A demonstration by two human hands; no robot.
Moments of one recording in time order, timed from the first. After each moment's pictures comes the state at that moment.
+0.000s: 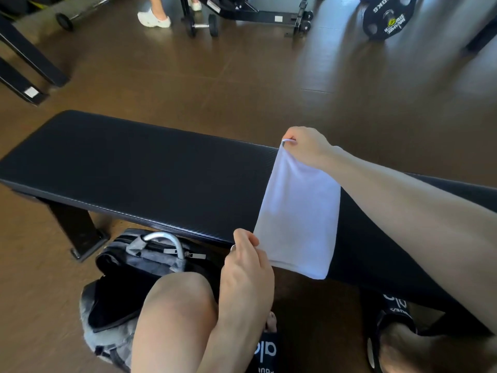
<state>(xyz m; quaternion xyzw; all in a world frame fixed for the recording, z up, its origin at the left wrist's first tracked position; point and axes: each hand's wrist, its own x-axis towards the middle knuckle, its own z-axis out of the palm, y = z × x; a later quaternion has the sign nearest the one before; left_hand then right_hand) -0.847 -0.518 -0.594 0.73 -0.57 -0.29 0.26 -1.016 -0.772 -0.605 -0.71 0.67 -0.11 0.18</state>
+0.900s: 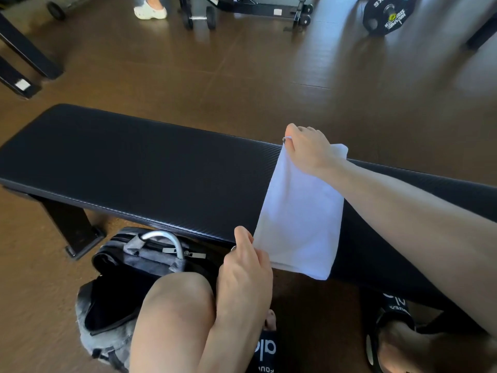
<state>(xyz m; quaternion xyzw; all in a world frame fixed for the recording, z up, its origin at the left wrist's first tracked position) -0.842 -0.522 -0.609 0.73 -0.59 -0.25 0.25 -1.018 -0.771 -0.636 -0.77 0.62 -0.14 0.02</state>
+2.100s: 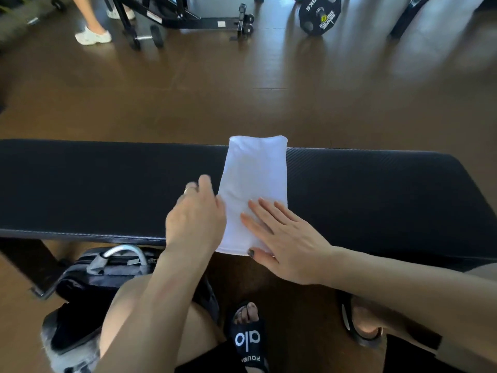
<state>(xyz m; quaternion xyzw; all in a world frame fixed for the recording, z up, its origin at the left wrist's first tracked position) -0.847 -0.583 -0.571 0.67 -0.73 -0.06 0.08 -1.033 -0.528 -0.616 -0.85 0.52 0.03 0.09</state>
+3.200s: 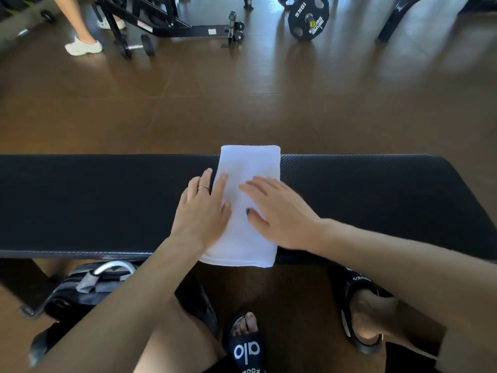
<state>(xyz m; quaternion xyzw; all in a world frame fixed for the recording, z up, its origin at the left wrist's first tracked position) -0.853 -0.634 -0.609 0.56 -0.83 -0.03 0.03 -1.042 -0.585 -0.593 -0.81 0.56 -0.15 0.08</state>
